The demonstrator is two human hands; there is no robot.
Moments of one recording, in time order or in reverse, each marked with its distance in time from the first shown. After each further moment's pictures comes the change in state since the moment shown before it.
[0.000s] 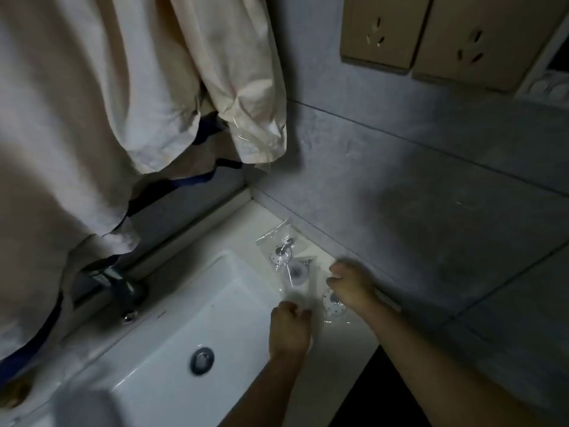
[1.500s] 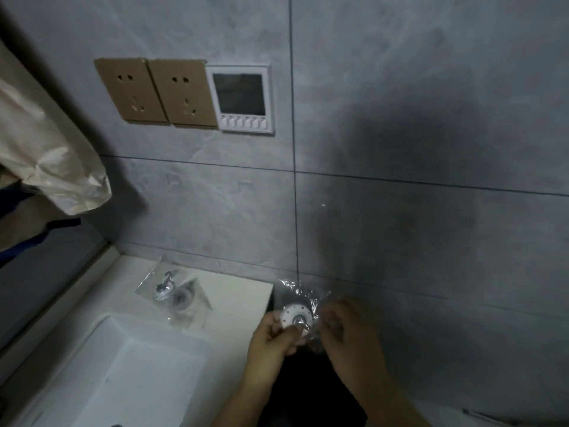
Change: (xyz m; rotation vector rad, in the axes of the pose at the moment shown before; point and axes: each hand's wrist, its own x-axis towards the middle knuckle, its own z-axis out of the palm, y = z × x) left_hand -0.175 0.048 0.059 -0.447 -0.687 0.233; right_hand -0.305 0.081 -0.091 0.247 0.747 -0.005
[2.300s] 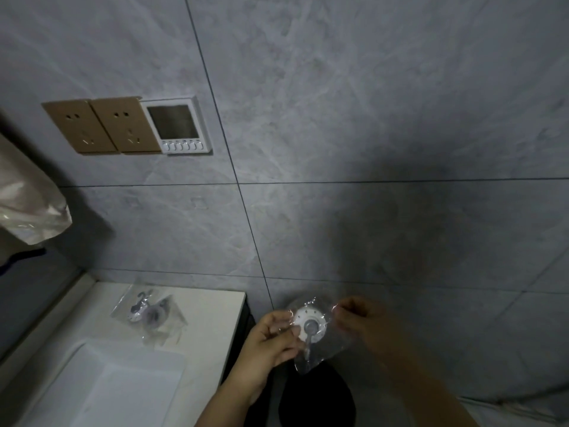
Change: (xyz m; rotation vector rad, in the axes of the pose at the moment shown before) left_hand -0.019 0.000 0.045 0.017 -0.242 -0.056; right_hand -0.001 0.049 -0.097 0.595 -0.133 0.386
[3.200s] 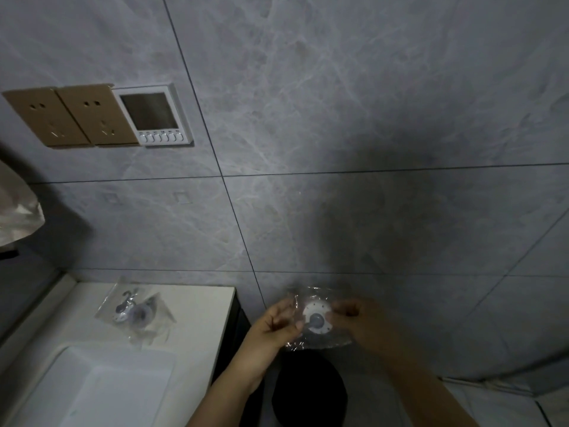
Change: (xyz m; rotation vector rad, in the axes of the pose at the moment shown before) left_hand 0.013 -0.004 0.016 0.033 -0.109 0.034; right_hand 0.015 0.035 -0.013 -0.130 0.038 0.043
